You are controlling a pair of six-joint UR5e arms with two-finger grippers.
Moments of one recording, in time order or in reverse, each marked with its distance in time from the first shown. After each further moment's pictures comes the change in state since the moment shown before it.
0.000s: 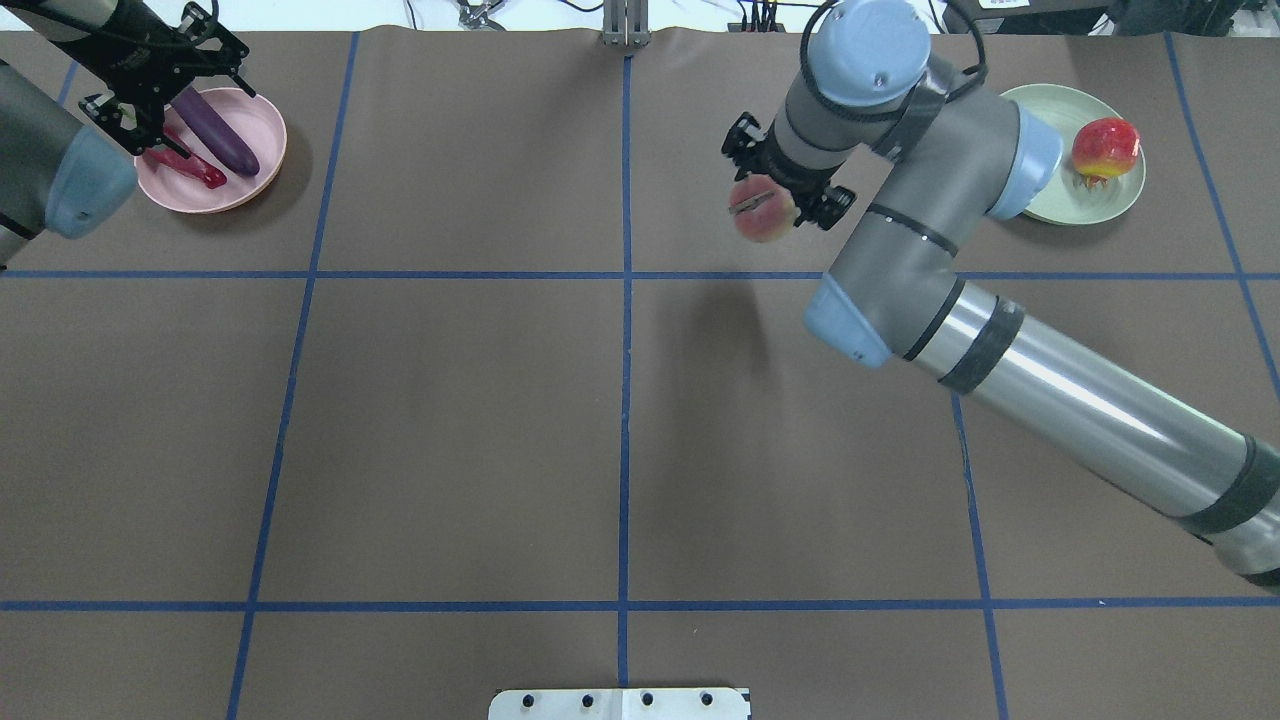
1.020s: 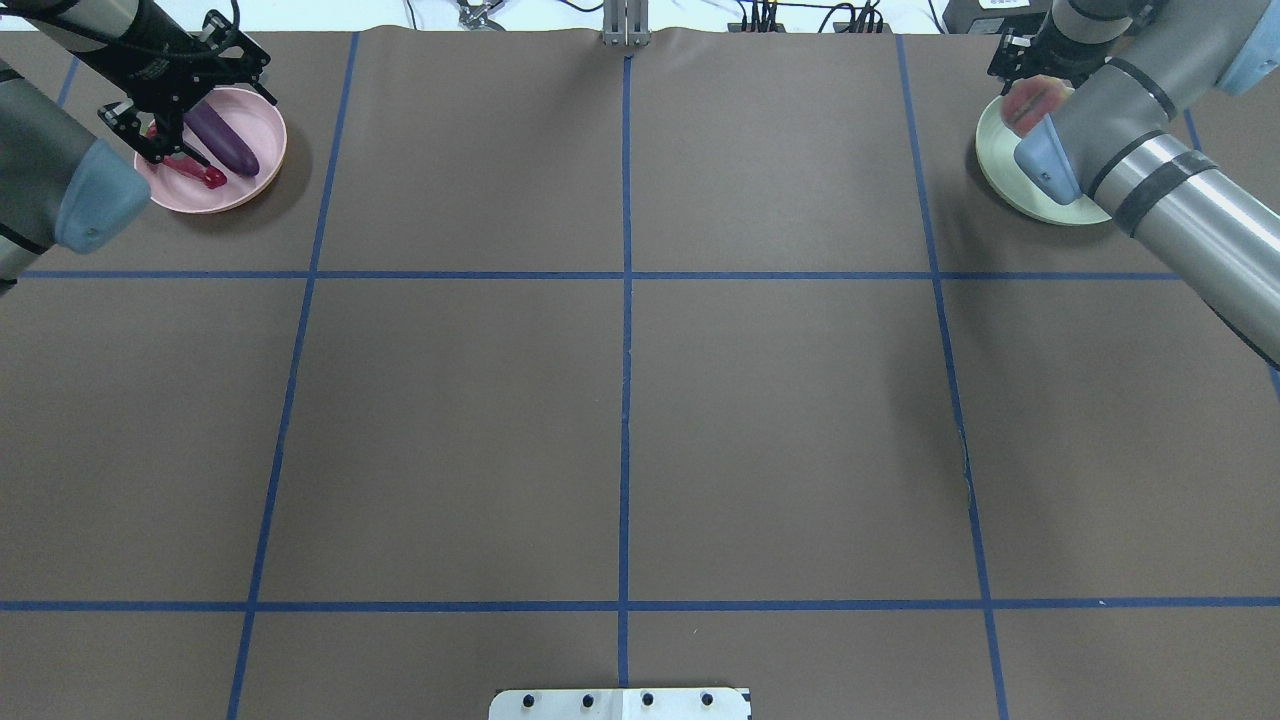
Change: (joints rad) left arm 0.019 0.004 -0.036 0.000 0.001 0.003; right arm 0.289 -0.048 -0.404 0.148 0.006 -0.596
